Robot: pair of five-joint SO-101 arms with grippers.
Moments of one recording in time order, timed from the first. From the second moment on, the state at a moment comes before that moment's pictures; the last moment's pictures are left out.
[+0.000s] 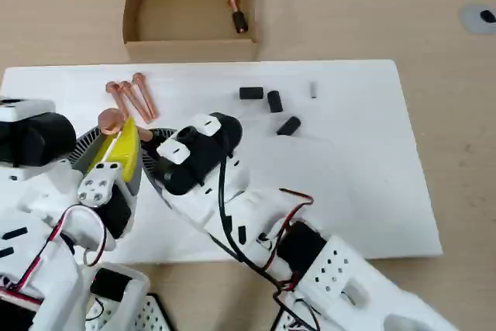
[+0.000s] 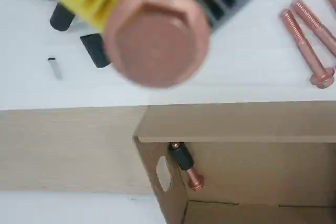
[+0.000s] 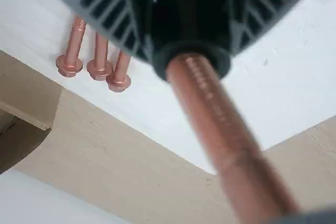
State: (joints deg) left arm 12.4 -74.6 22.2 75.6 2.1; right arm -55.3 -60.0 62.0 16.9 -10.9
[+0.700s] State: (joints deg) left arm 12.4 -74.9 26.5 75.0 2.0; right arm -55.1 -59.9 62.4 17.0 -10.9
